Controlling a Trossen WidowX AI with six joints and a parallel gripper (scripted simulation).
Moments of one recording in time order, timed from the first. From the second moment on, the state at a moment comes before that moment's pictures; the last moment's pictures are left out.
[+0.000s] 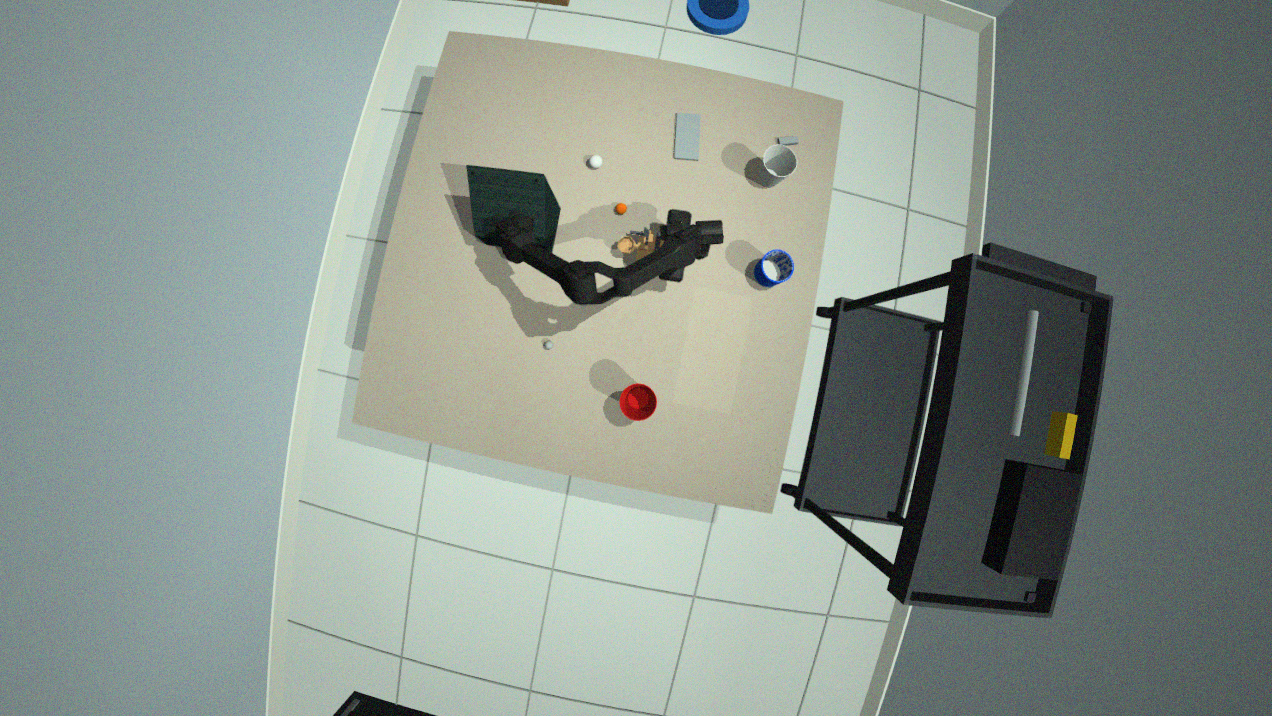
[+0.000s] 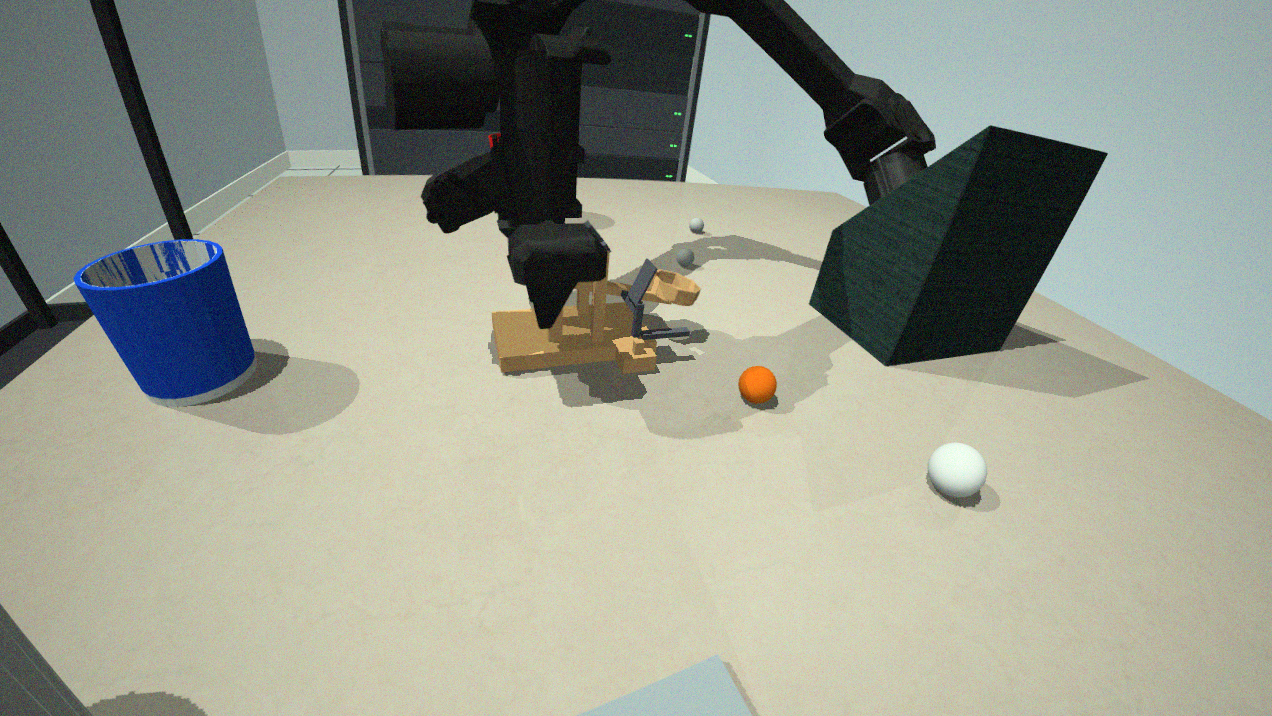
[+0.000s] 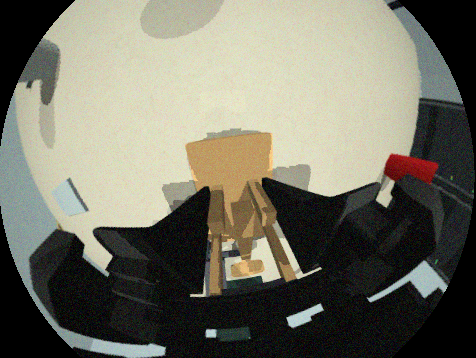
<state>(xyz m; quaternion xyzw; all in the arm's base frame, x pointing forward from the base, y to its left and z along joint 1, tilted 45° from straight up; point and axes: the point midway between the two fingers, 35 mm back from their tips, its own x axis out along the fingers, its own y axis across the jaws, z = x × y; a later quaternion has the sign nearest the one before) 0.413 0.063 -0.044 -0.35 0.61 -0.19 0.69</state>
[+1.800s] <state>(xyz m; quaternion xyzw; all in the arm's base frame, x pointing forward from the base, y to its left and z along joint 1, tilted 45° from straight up) 0.406 0.086 -0.024 -0.35 0.61 -0.19 0.69</state>
